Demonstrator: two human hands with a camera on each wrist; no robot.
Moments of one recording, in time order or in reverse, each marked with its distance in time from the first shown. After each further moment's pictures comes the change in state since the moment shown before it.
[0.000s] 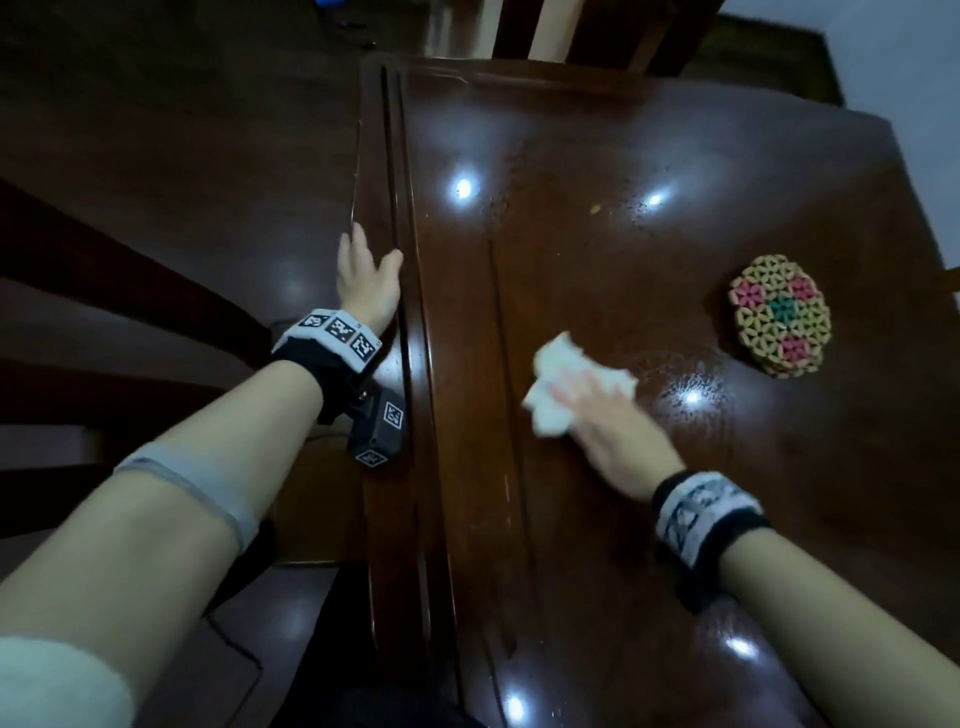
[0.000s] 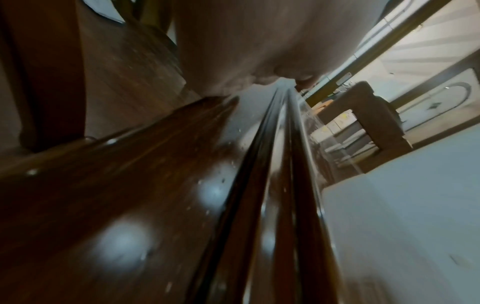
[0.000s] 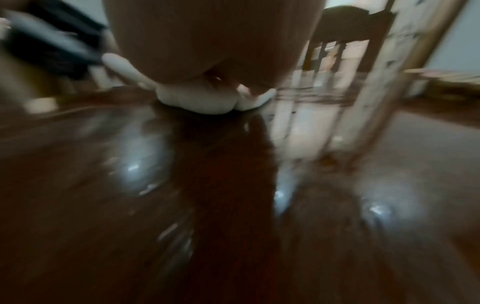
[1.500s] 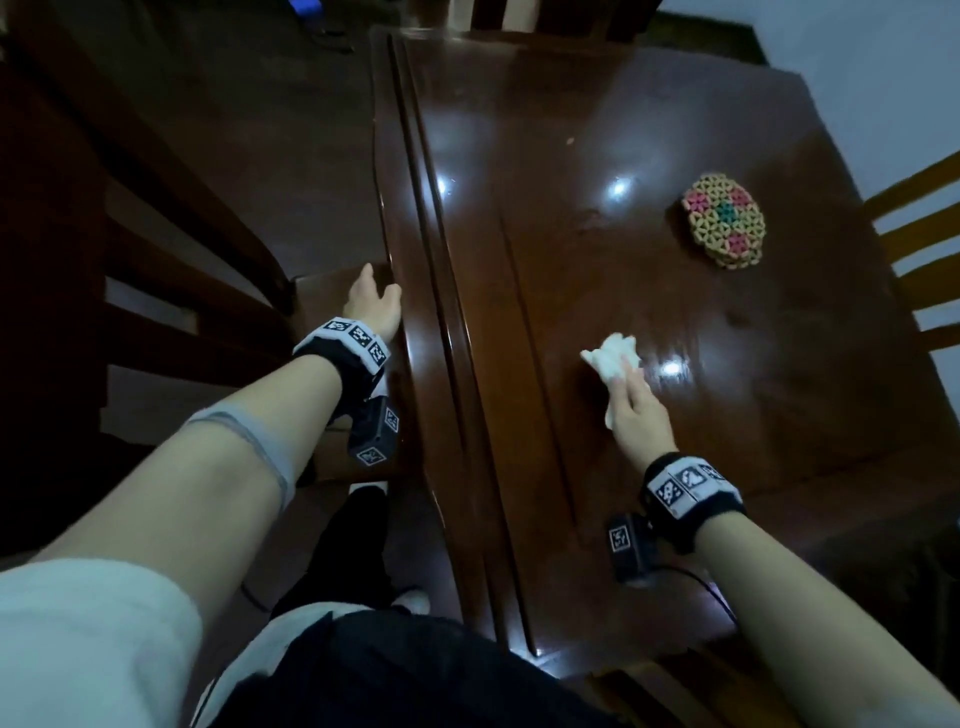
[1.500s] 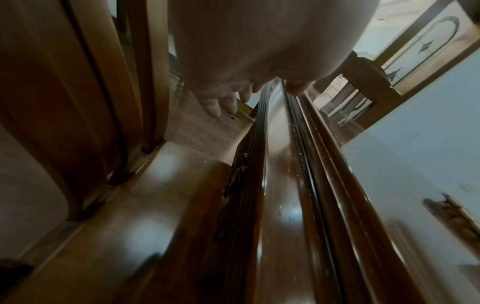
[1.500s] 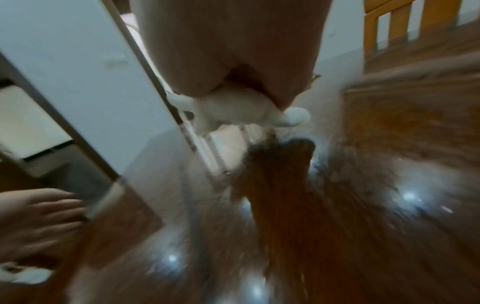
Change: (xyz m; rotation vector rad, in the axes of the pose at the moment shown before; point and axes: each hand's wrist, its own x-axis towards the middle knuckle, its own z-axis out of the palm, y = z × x) left_hand -0.123 -0.094 -0.038 0.109 -0.087 0.007; right_hand -0.129 -0.131 0.033 0.537 0.342 0.804
